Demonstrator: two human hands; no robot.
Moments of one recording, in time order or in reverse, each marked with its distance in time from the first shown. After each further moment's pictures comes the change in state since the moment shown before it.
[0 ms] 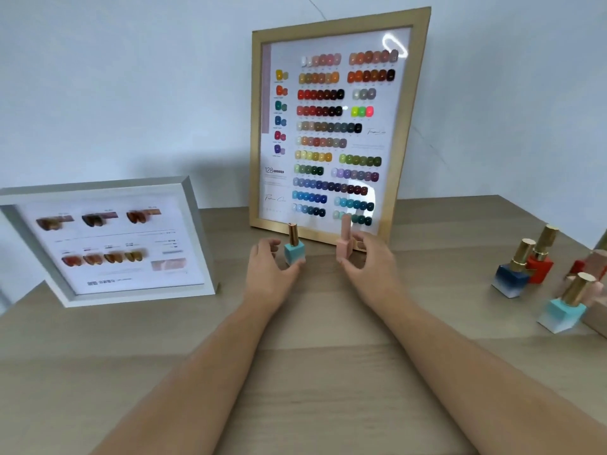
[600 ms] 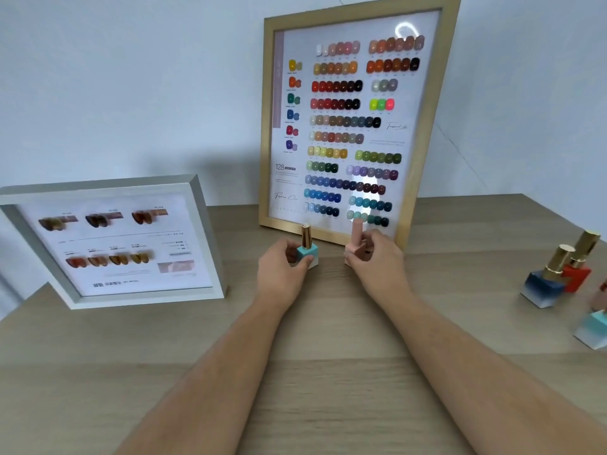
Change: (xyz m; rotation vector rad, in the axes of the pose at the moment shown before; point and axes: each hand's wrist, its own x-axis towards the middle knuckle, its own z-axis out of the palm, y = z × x) left_hand 0.015 -0.003 0.005 -0.076 -0.016 -0.003; right_hand 0.024 0.005 0.025 -0.007 0.028 0.091
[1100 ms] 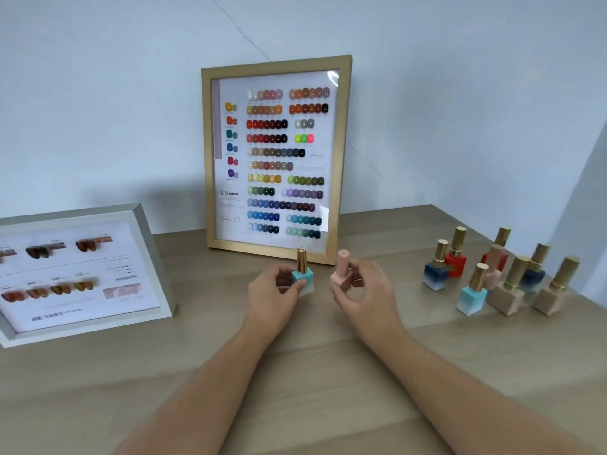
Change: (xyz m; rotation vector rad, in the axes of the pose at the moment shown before) left_hand -0.067 0.058 0.029 -0.137 -0.154 0.128; right_hand -0.083 0.006 -0.096 -0.009 0.145 -0.174
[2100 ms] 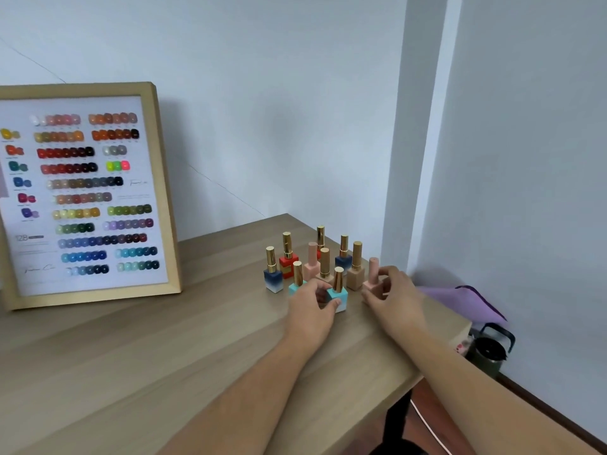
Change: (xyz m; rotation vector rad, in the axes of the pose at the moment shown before) left_hand -0.086 0.142 0.232 -0.047 -0.491 0.127; right_hand -0.054 0.125 -0.241 -0.388 0.277 0.505
